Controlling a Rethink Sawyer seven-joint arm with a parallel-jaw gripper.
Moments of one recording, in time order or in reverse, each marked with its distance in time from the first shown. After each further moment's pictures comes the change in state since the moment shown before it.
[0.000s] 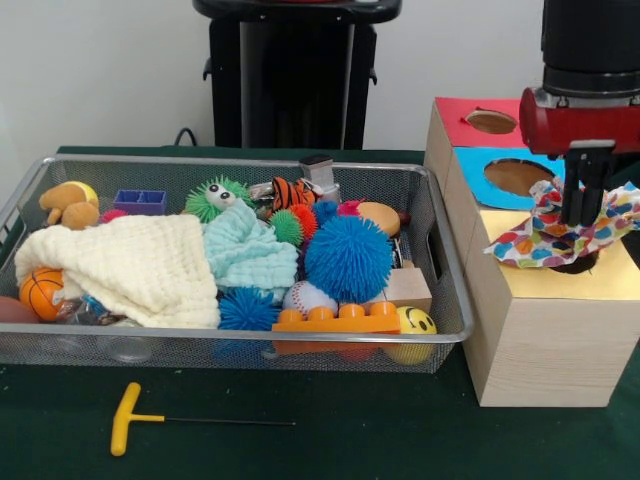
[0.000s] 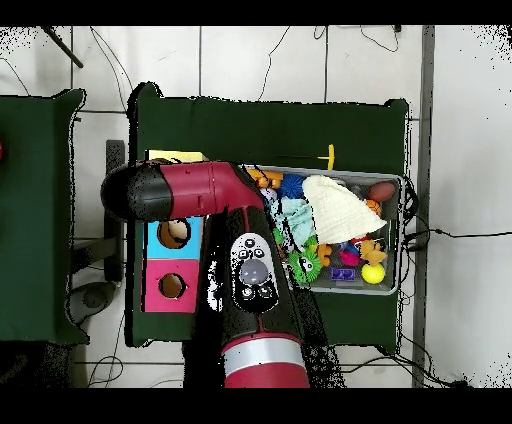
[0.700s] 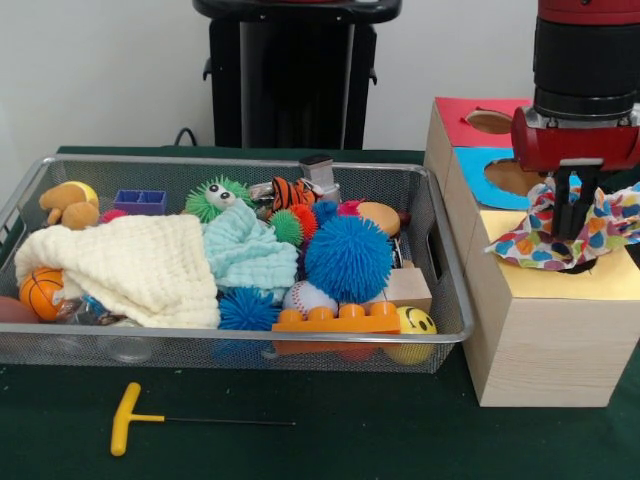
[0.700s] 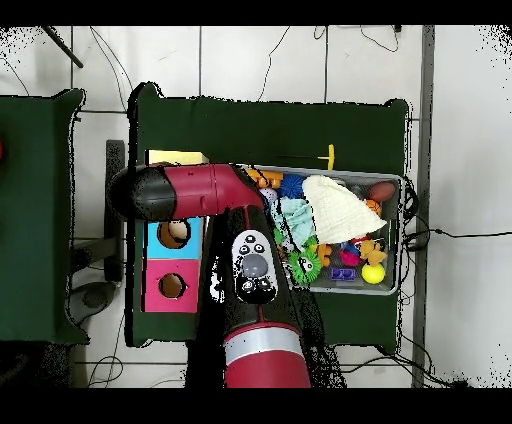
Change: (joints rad) arm -0.001 0.029 0.000 0.000 0.000 -0.004 0.000
